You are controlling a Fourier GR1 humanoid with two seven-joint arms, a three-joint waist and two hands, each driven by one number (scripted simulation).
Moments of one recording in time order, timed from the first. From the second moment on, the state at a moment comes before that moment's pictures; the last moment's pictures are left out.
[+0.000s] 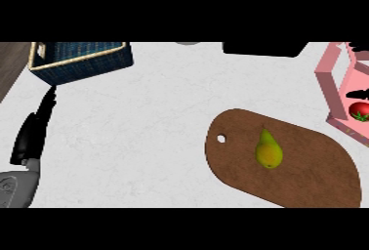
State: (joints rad) left arm -0.19 0.38 0.07 -1.29 -0.19 0.15 0.04; right arm -1.01 -0.76 -0.19 -0.12 0.55 0.31 -0.81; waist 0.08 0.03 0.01
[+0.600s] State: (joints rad) left arm -0.18 0.39 0.08 -1.28 -0.18 0.14 0.03; right arm -1.04 -0.87 -0.39 -0.08 0.36 0.40 -0.77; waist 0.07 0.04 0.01
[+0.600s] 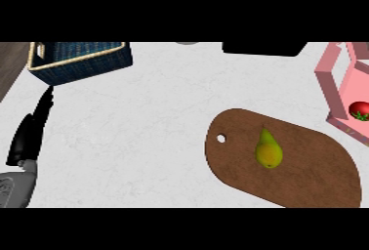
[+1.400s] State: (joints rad) left arm -0.16 0.39 0.09 -1.30 -0.17 0.14 0.02; right arm -0.92 -1.10 -0.49 -0.09 0.26 0.52 -0.67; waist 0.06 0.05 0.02
